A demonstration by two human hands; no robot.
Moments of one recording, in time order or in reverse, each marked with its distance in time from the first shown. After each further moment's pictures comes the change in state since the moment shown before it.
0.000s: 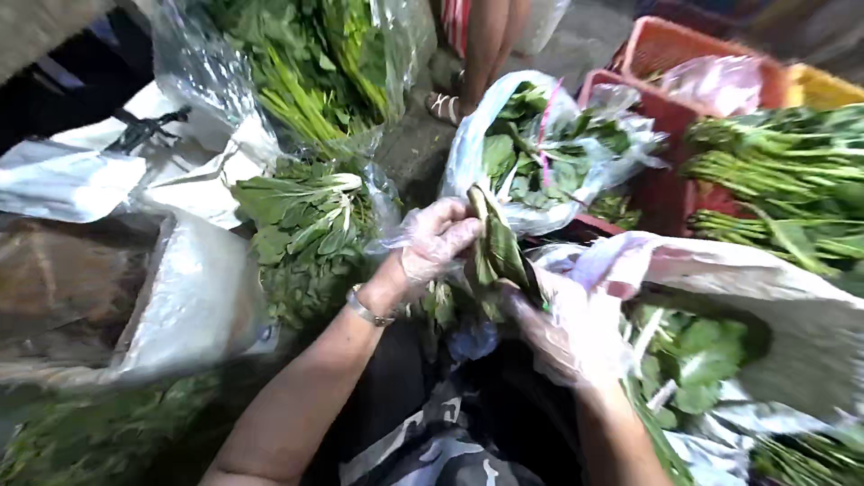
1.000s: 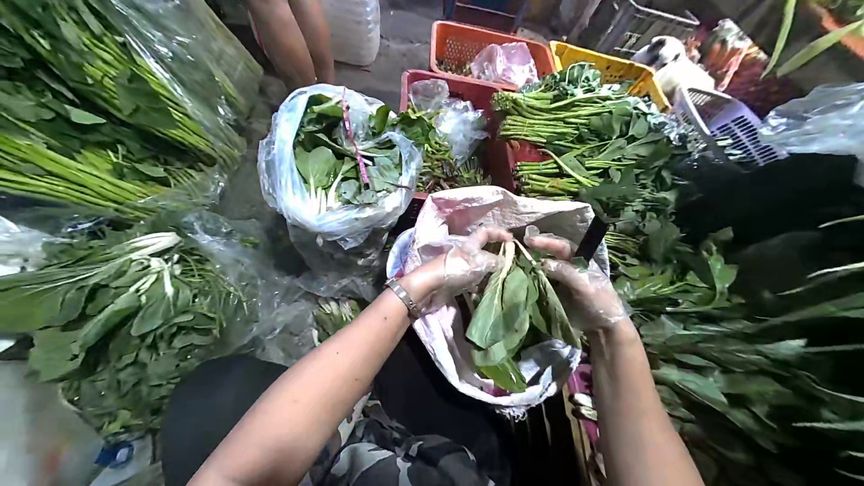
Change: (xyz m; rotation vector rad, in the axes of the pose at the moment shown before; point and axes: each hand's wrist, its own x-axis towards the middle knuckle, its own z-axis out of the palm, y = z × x) left_hand 0.049 0.012 0.242 0.041 -0.778 -0.202; right_hand -0.089 0.131 -0.196 0.516 0.281 0.251
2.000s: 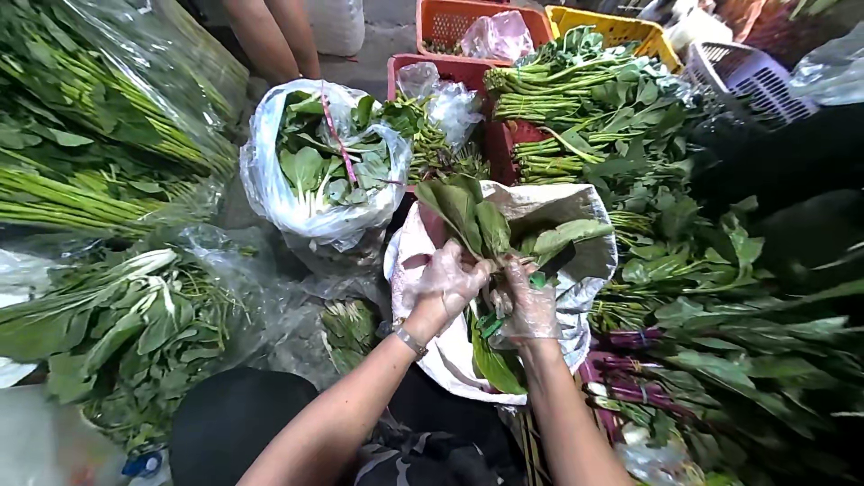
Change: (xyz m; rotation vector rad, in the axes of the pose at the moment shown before) left_hand -0.011 -0.025 0.029 0.181 0.532 -0.008; right_hand -0.005 0.049 0.083 0.446 0.468 0.089
